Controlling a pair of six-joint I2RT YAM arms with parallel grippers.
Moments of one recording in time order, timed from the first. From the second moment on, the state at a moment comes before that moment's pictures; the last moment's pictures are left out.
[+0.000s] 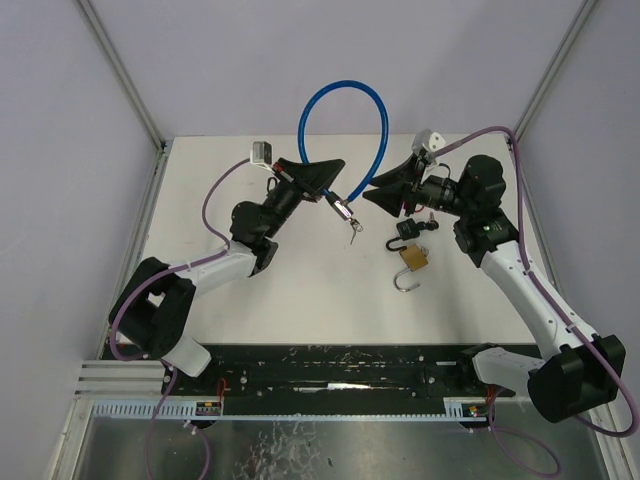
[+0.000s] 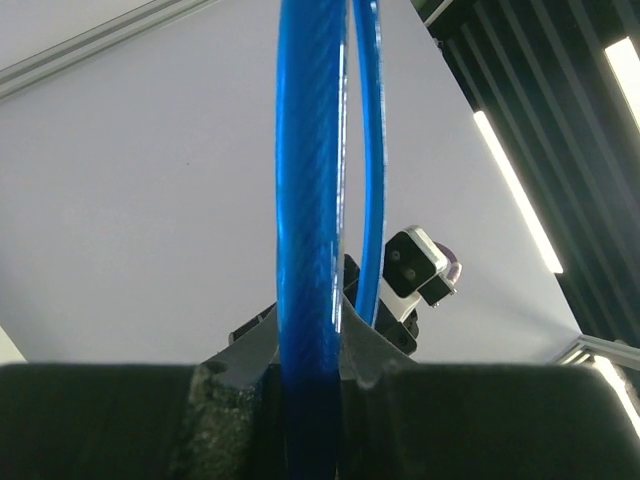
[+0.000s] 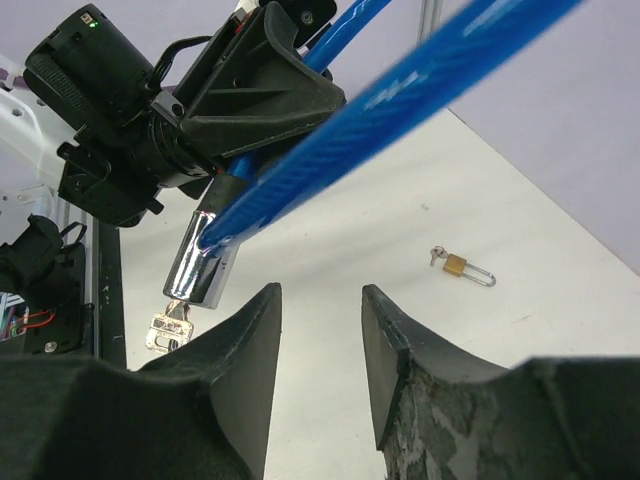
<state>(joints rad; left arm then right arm) -0.57 1.55 0.84 1.30 0.18 -1.49 0.32 1.18 1.04 0.18 -0.88 0.06</state>
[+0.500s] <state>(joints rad) -0.52 1.55 0.84 1.40 0.19 -1.49 0.28 1.08 0.98 0.21 -0.96 0.23</state>
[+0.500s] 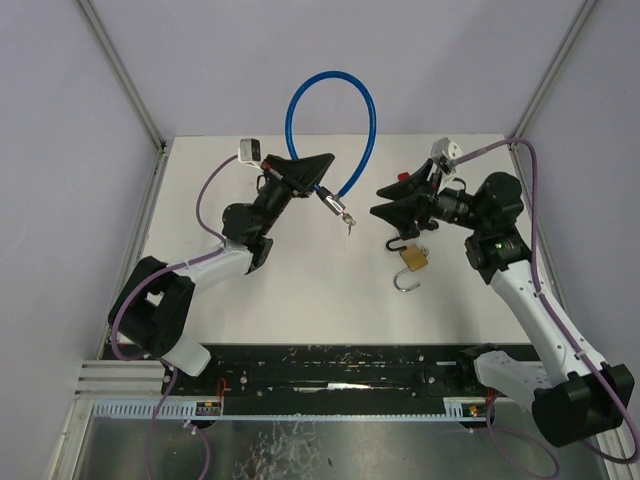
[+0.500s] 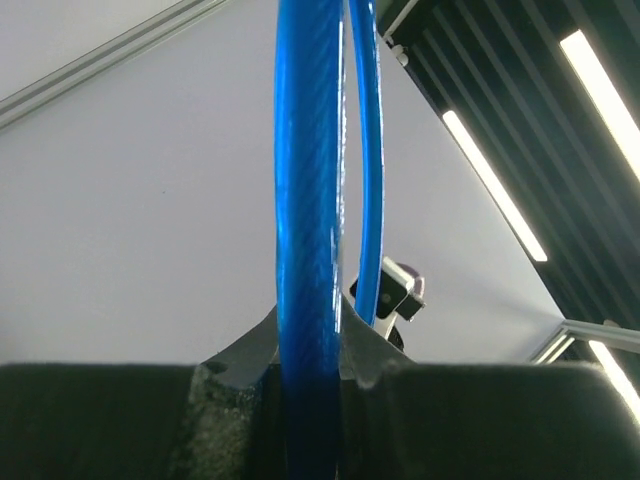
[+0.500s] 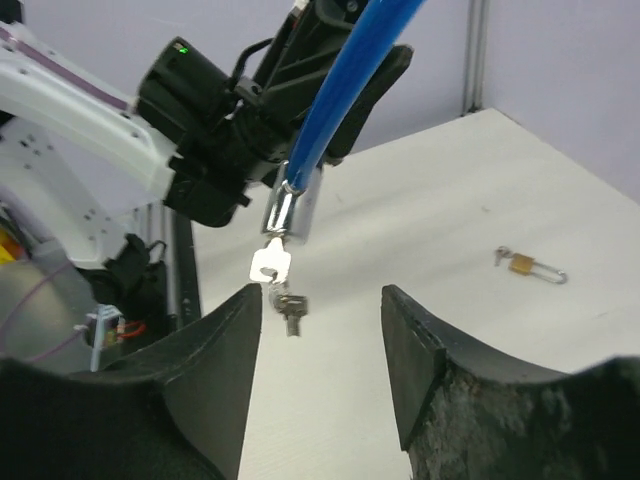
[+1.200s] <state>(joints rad) -0.55 1.67 1.07 1.51 0.31 -1.47 0.26 0.96 0.79 0.54 -0.92 0.84</state>
